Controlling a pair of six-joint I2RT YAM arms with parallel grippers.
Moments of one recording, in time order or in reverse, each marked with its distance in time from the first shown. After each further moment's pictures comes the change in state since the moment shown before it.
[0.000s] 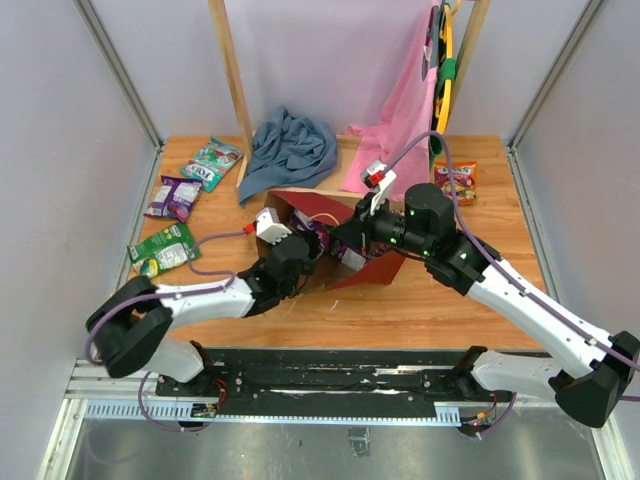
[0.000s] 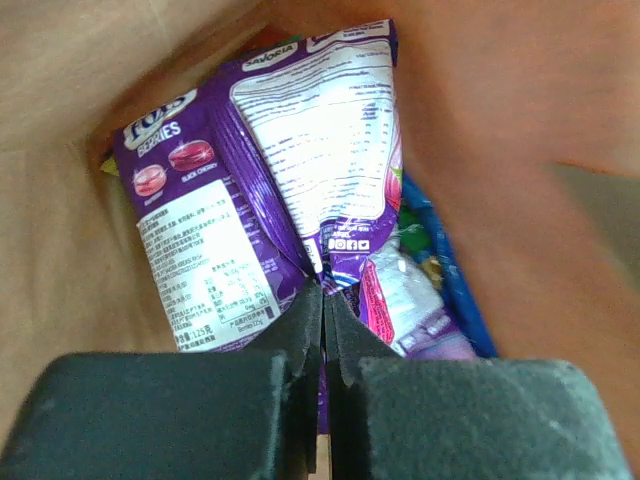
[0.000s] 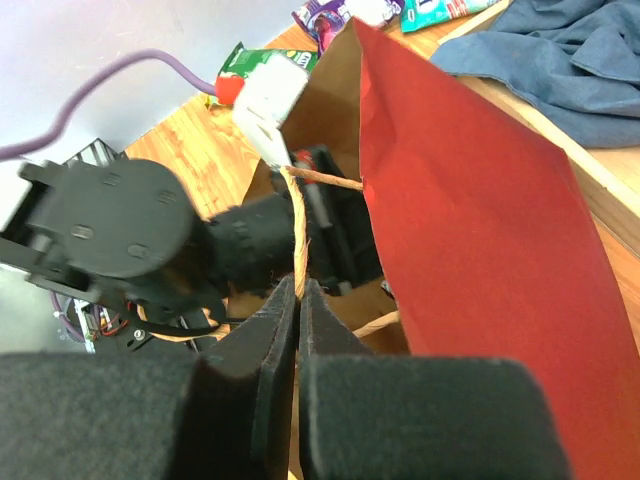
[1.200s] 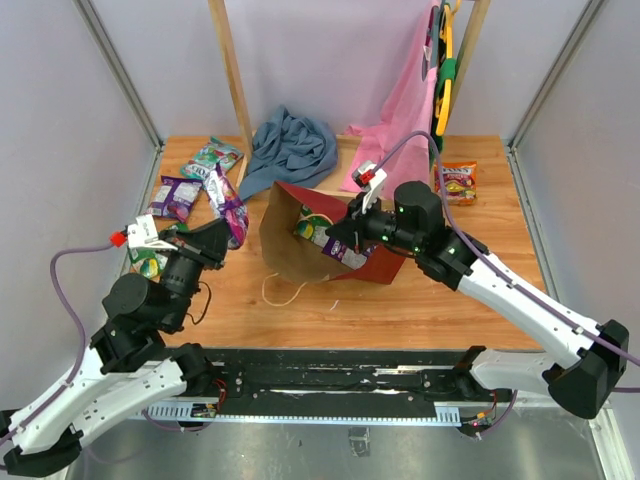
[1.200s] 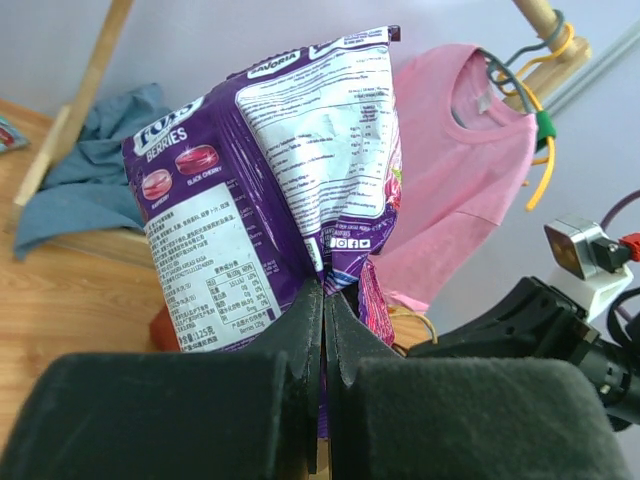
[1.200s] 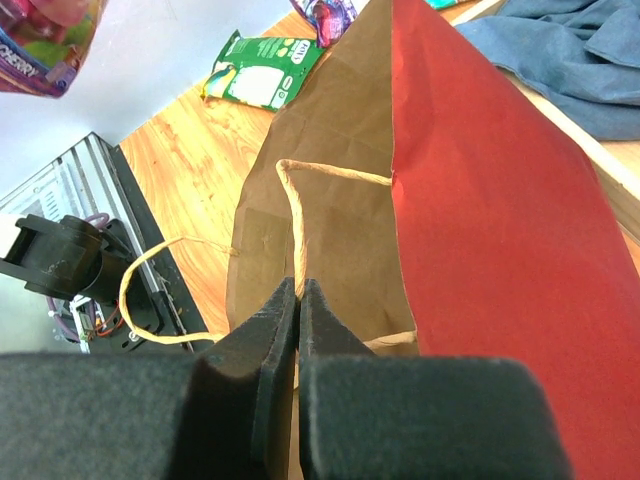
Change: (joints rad) left arm 0.001 -1.048 0.103 -0.560 0.103 0.512; right arm 0.000 0.060 0.000 0.030 -0.004 0.004
